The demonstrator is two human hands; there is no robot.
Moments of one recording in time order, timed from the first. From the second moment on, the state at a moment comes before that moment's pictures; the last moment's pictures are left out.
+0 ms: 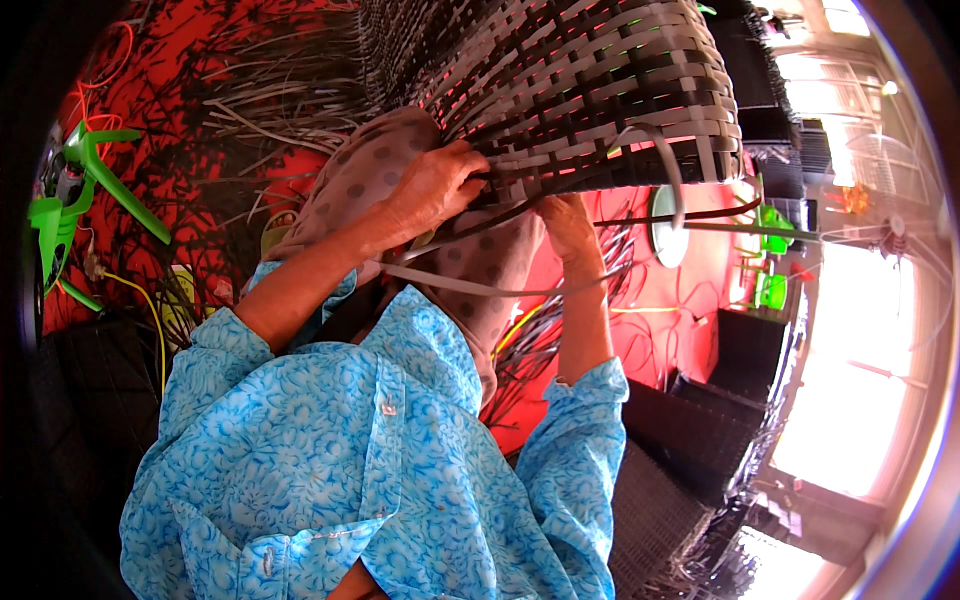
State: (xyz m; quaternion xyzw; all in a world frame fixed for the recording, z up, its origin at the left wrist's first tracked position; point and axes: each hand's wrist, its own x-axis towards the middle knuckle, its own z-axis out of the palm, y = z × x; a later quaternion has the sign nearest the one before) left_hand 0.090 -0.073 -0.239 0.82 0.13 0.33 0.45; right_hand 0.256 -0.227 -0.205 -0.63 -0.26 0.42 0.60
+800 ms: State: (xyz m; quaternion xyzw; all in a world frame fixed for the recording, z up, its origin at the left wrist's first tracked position) left_hand 0.107 -0.084 -0.247 0.59 0.11 0.36 0.72; right_hand 0.279 -0.210 -0.229 -0.66 -0.20 0.44 0.58
